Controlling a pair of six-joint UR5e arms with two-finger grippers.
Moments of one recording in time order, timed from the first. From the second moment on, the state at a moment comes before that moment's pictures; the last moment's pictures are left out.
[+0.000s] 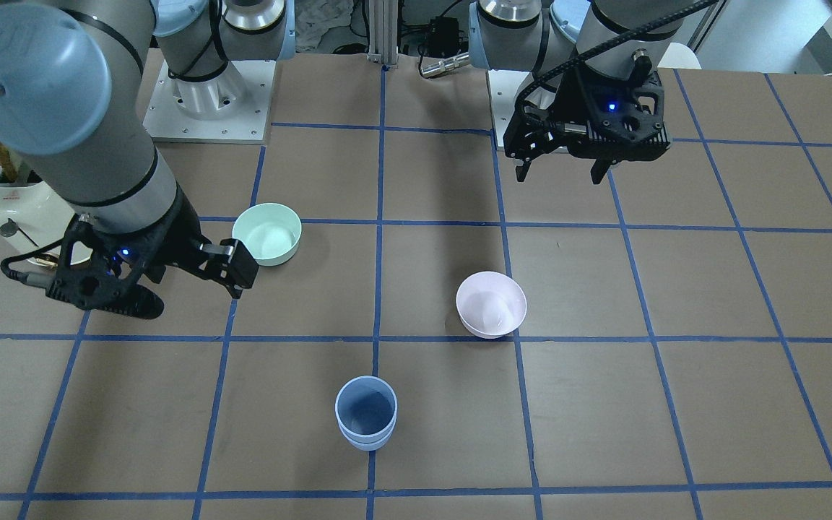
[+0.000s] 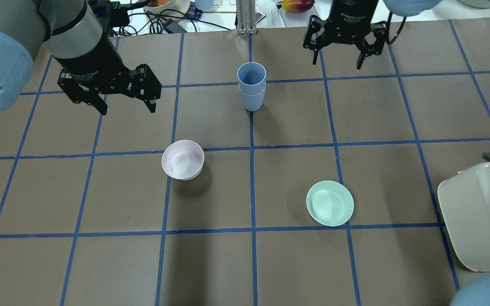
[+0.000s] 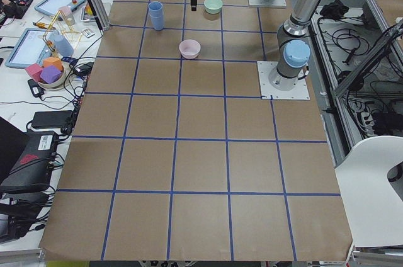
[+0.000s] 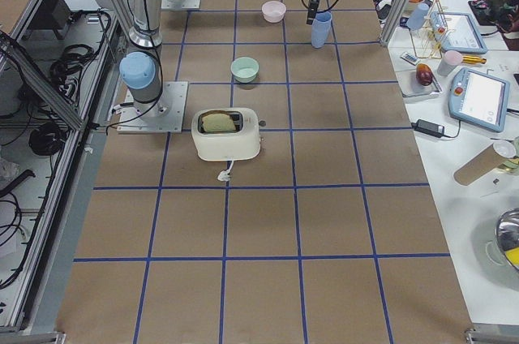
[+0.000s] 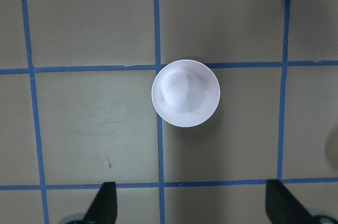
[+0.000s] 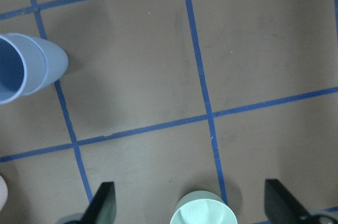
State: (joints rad) left arm -1.61 -1.55 -1.57 -1.59 1.56 -0.04; right arm 1.64 -1.31 1.35 -1.56 -1.58 0.26
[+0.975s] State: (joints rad) left arm -1.60 -1.54 -1.57 -1.59 1.57 -0.05; right arm 1.59 -1.51 1.52 -1.55 -1.59 0.13
